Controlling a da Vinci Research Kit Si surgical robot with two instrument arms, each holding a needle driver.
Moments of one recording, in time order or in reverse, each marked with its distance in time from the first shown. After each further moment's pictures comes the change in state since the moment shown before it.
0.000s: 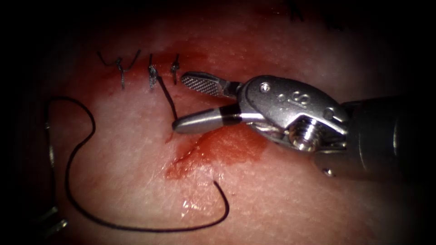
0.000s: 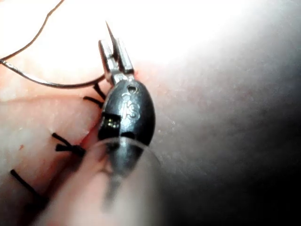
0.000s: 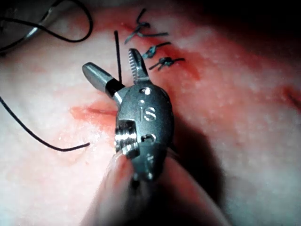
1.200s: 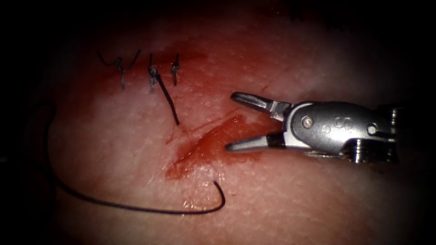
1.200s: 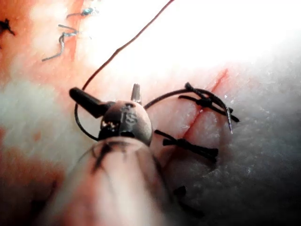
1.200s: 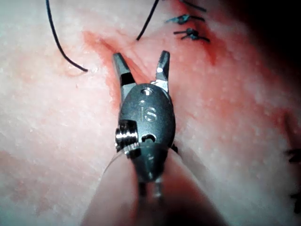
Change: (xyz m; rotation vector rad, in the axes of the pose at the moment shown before) right arm -0.003 0.000 -0.002 -0.082 -0.035 -0.457; left arm 0.000 -0.013 -0.005 0.183 -0.467 0.297
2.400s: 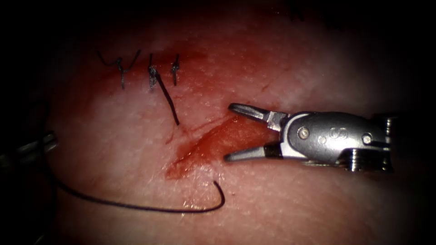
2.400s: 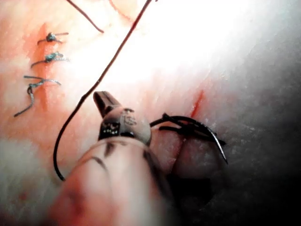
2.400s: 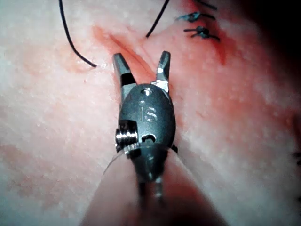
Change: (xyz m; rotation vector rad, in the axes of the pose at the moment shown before) right arm -0.001 -0.001 0.000 0.002 0.004 -0.011; left arm 0.003 0.003 0.003 -0.061 0.031 0.146
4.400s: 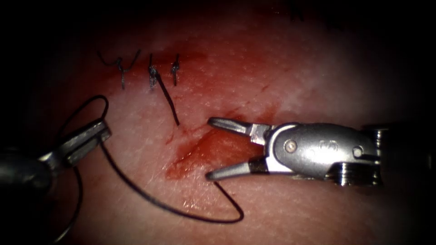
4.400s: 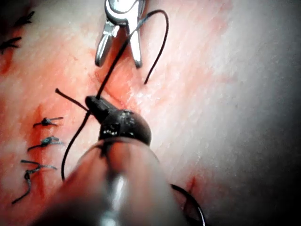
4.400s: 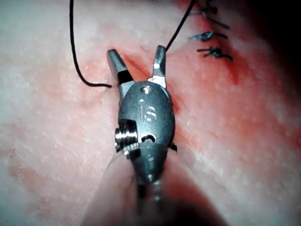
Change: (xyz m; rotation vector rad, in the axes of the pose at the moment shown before) right arm 0.002 -0.002 0.001 0.215 -0.018 0.014; left arm 0.012 0.000 0.004 0.124 0.020 0.034
